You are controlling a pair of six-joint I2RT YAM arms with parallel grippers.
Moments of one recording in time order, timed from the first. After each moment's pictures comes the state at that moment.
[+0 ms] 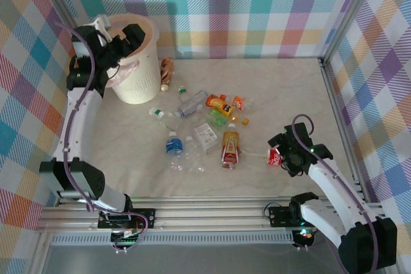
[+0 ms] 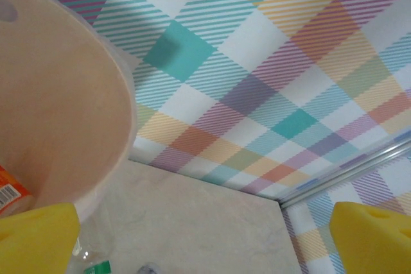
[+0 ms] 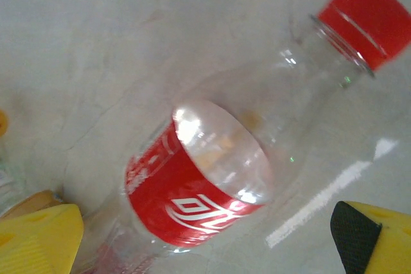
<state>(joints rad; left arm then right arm) 0.01 1.46 1.60 -0.33 0.38 -0.64 0.25 0.91 0.60 -0.84 0.01 1.24</state>
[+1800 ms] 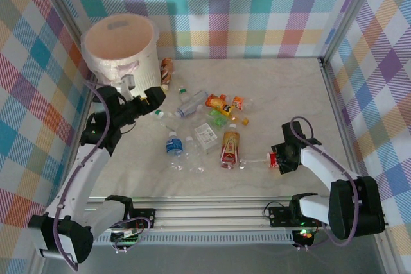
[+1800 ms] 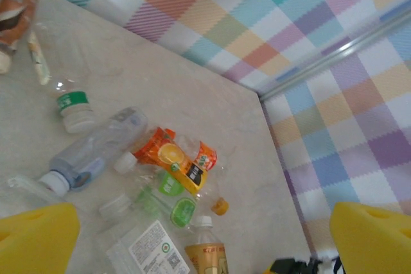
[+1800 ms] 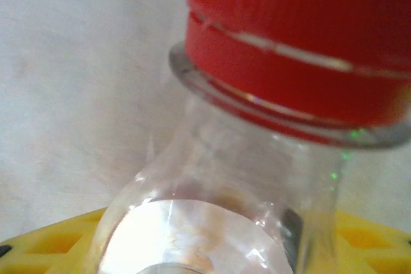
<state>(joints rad) -0.16 1.02 0.93 -0.24 0.46 -0.66 0.15 1.17 0.52 -0.58 -0.02 1.38</state>
